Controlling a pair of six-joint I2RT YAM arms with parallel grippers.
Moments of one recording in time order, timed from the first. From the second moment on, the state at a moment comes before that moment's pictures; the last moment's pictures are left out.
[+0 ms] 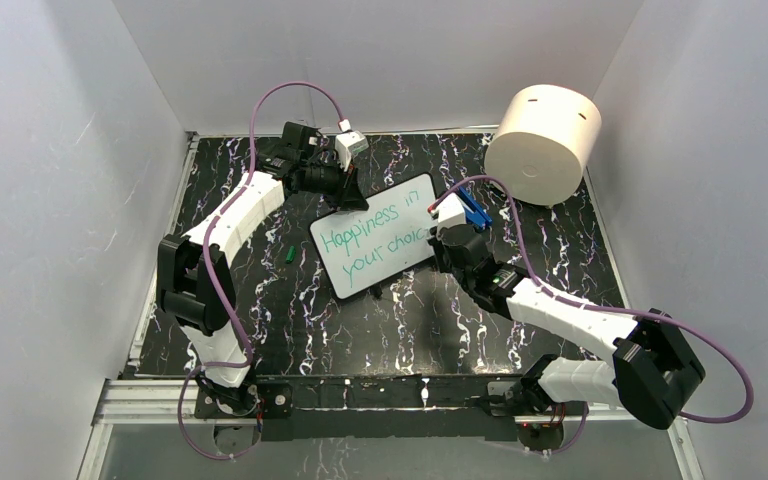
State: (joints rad) left arm -0.36 1.77 1.51 -0.59 0.77 0.27; right arm 0.79 1.20 0.66 0.02 0.40 0.08
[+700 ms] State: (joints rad) left arm -0.36 1.77 1.51 -0.59 0.77 0.27; right arm 0.79 1.20 0.66 0.04 0.41 0.06
